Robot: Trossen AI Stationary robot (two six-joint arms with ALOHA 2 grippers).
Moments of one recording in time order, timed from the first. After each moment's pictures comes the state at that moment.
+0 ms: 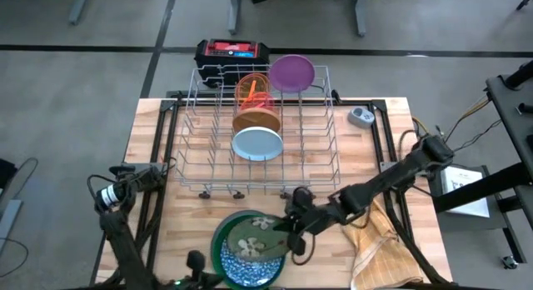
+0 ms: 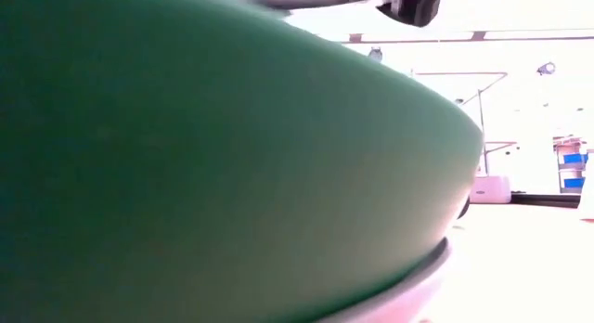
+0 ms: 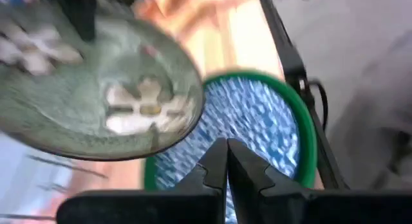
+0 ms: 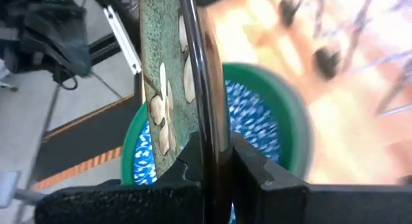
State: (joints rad) left arm -1.16 2.02 1.77 -1.11 -0.99 -0.77; right arm 0.50 1.64 1.26 -0.24 0.32 0.69
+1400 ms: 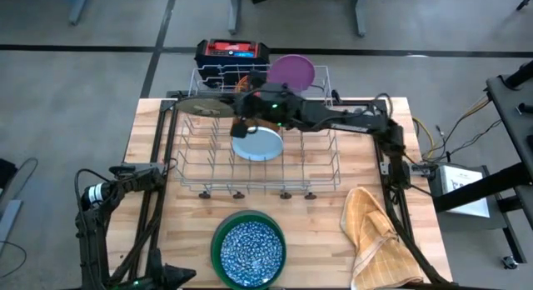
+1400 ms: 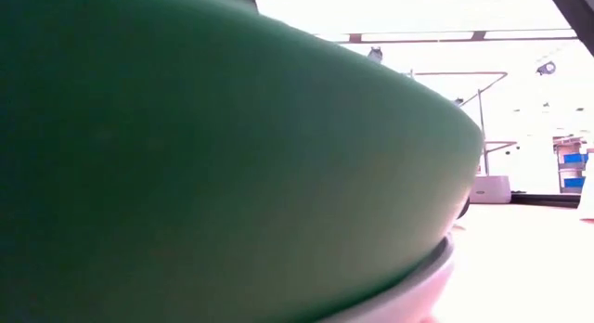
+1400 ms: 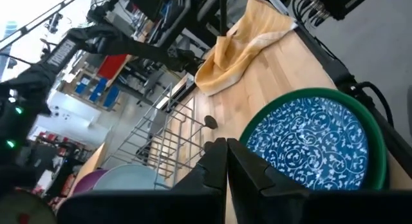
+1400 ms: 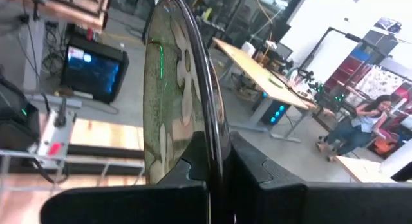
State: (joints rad) left arm -1.35 1.98 1.83 -1.57 -1.26 -0.91; right arm -0.14 2.05 2.05 -0.13 0.27 -0.45
